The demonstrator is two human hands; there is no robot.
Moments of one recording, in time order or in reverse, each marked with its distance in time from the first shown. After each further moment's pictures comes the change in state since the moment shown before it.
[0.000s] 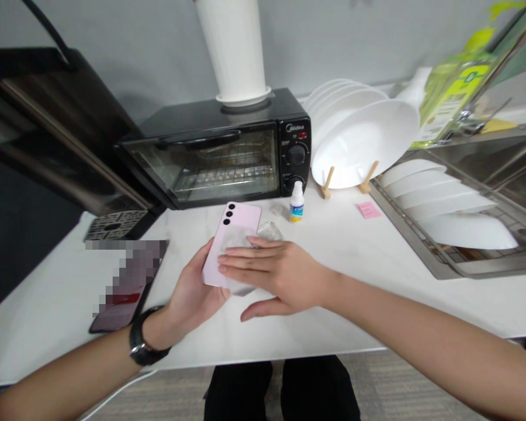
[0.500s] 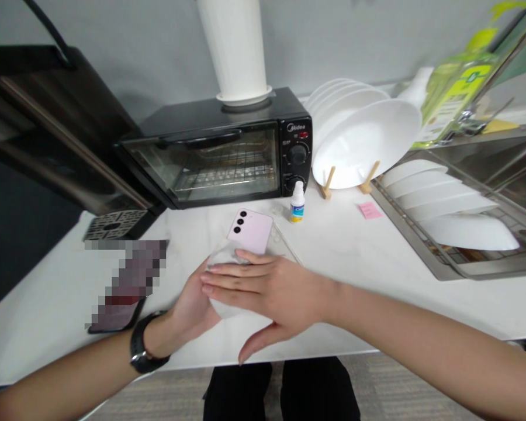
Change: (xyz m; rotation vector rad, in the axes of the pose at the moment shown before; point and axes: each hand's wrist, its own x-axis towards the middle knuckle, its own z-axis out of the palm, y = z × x) left_hand -0.008 -0.014 -0.006 0.033 -0.113 -0.140; right_hand 0.006 -0.015 0.008 0.003 -0.068 -0.109
